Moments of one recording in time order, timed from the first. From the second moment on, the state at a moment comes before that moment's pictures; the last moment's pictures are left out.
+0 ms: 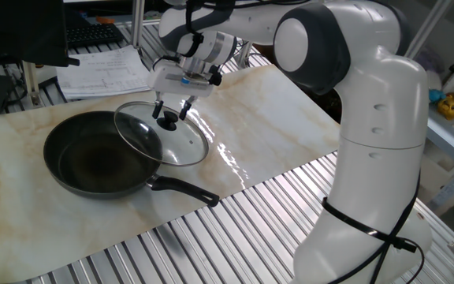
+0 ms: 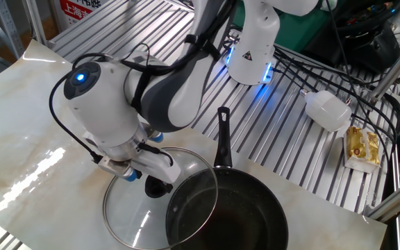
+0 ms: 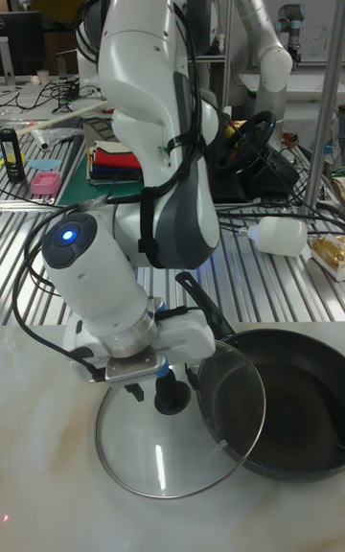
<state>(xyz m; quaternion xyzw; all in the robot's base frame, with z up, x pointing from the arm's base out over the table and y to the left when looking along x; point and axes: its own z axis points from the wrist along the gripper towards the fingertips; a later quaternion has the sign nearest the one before) 0.609 -0.009 0.144 0.01 -0.99 -0.16 0.07</state>
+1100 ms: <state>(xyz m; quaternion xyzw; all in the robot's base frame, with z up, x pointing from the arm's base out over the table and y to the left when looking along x) 0.609 -0.012 0.143 0.01 -0.98 -0.16 0.07</state>
